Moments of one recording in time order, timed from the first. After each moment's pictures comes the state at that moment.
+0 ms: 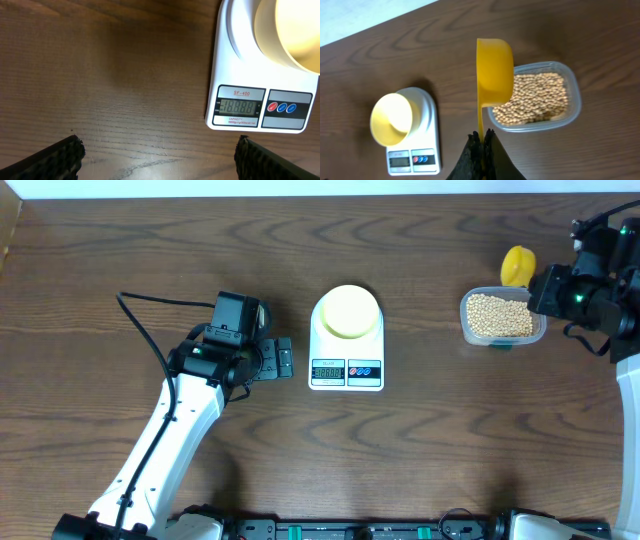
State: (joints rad) left arm -0.26 1.36 1.02 -0.80 0.03 -0.32; right arm -0.15 1.40 1.52 -1.00 -0.25 0.16
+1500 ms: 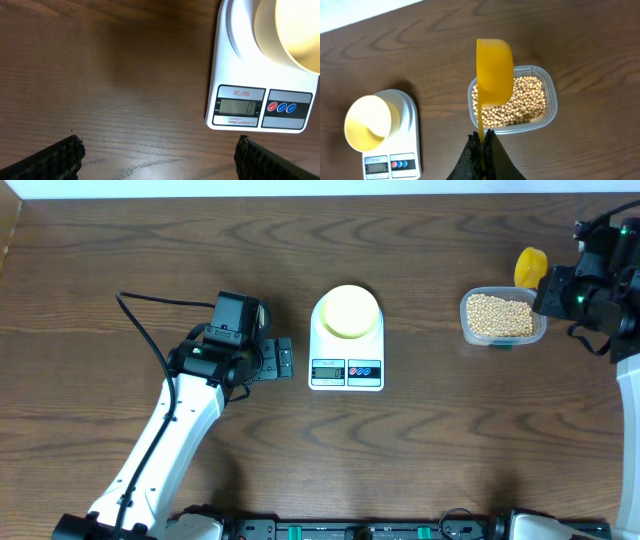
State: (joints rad) left arm -0.26 1.36 1.02 -0.80 0.03 -0.32; right arm -0.15 1.40 1.52 -1.01 -0.19 0.10
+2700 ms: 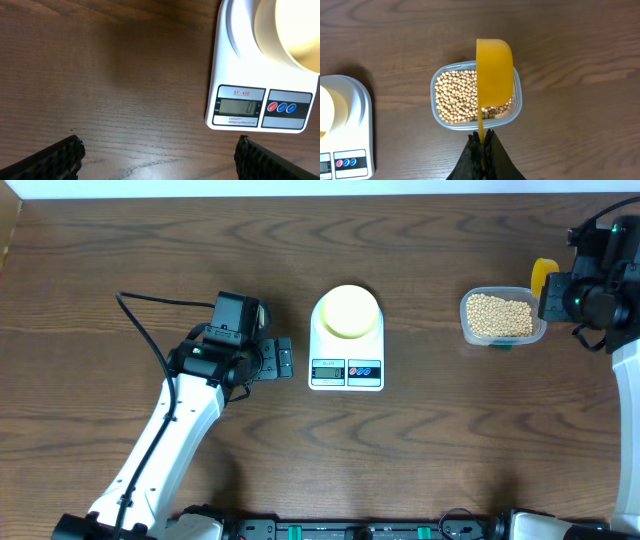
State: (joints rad) left arm -0.26 1.36 1.02 -0.80 0.03 -0.32; right arm -0.15 1.44 1.52 -1.03 -0.05 -0.03
